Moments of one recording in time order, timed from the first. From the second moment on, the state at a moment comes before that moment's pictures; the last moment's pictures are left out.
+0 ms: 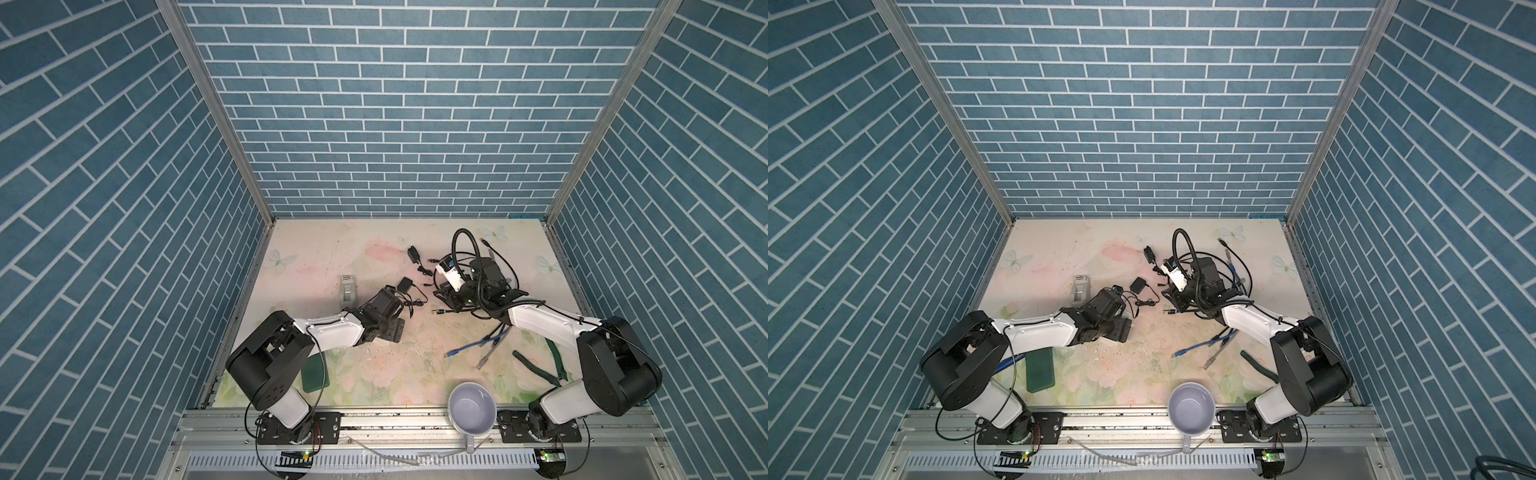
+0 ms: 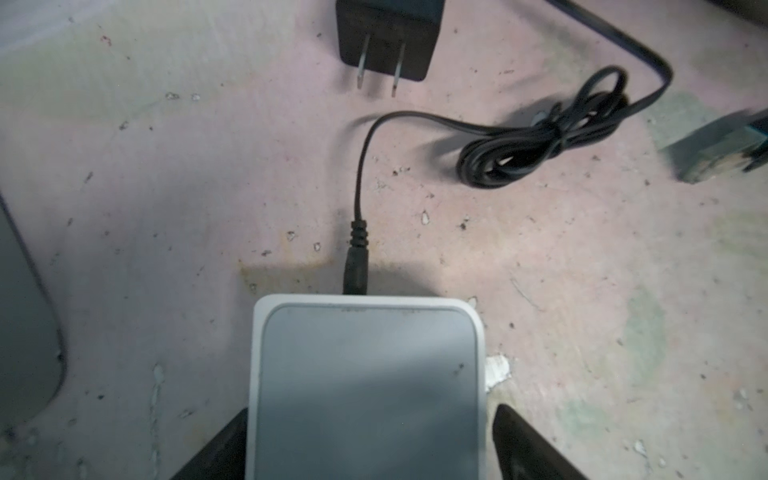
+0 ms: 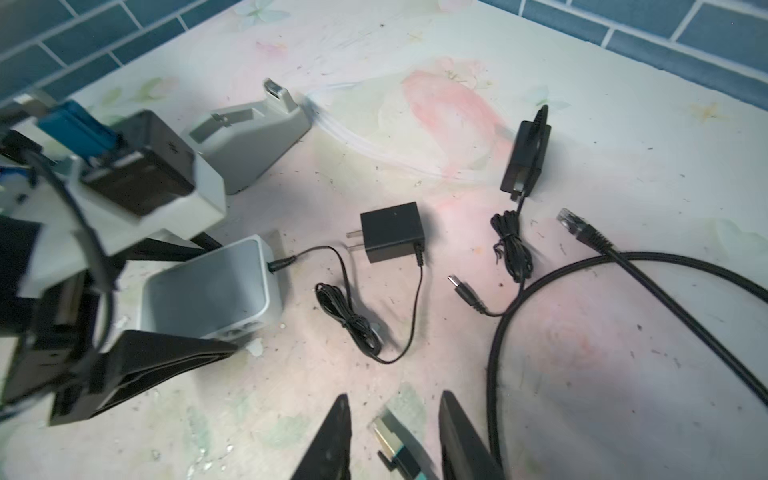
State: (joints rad) left arm -0.74 1.60 0.74 -0.17 -0.13 -0.36; right arm 0.53 1.50 0.82 0.02 -0.33 -0.20
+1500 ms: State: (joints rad) left arm -0.69 1.07 0.36 0.11 -0.33 -0.38; right arm 0.48 1.70 0.94 -0.37 -0.42 -0.95
